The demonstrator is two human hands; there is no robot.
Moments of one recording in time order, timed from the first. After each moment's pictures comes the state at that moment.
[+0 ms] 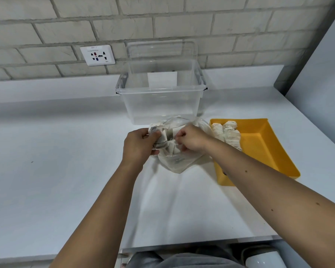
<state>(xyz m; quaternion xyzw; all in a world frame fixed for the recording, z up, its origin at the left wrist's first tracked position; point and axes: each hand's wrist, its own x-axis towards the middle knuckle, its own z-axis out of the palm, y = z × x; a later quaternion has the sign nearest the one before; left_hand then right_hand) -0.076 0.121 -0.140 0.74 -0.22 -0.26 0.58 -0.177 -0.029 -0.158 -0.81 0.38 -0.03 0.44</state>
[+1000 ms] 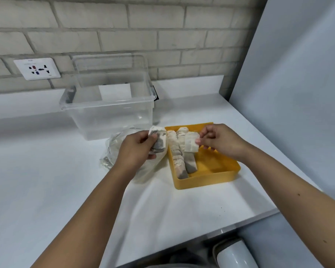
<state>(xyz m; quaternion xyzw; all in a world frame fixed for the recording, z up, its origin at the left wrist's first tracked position) -0.153 0.063 -0.119 0.66 -0.34 -0.36 0.56 -0.363 -0.070 -0.099 -0.79 0.42 -0.17 0.42</state>
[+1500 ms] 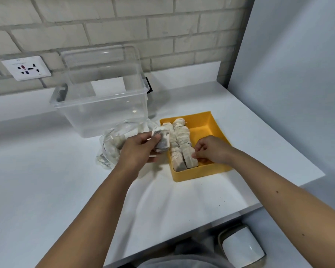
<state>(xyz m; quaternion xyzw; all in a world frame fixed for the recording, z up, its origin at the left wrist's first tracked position) -0.171 0.063 -0.130 0.65 -0.31 -0.42 0.55 -0.366 -0.065 -0.156 -0.78 0.47 -0.05 0.40</state>
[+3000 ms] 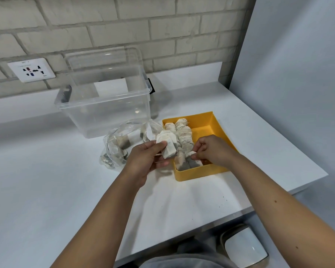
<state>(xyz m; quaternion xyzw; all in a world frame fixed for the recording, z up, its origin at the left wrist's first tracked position) -0.180 0.068 -0.140 0.58 -0.21 -0.53 0.58 -0.361 -0.050 -0.151 -0.76 0.48 -0.10 0.42</state>
